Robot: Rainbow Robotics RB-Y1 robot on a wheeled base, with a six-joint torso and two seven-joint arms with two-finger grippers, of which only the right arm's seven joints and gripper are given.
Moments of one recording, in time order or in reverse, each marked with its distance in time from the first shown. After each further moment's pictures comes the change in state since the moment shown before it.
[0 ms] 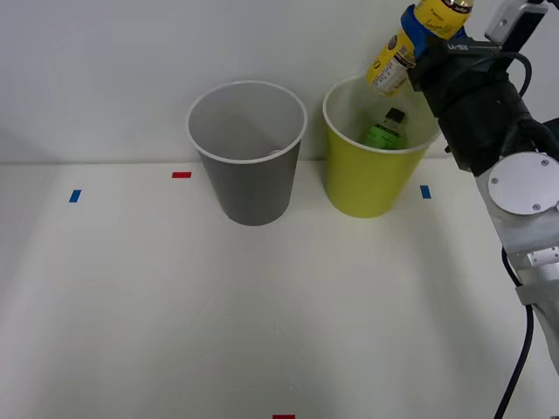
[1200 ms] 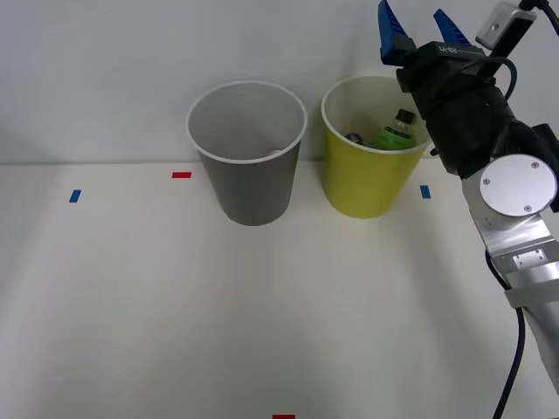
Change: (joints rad) arm -0.002 0.017 0.038 0.001 -0.101 -0.035 0.009
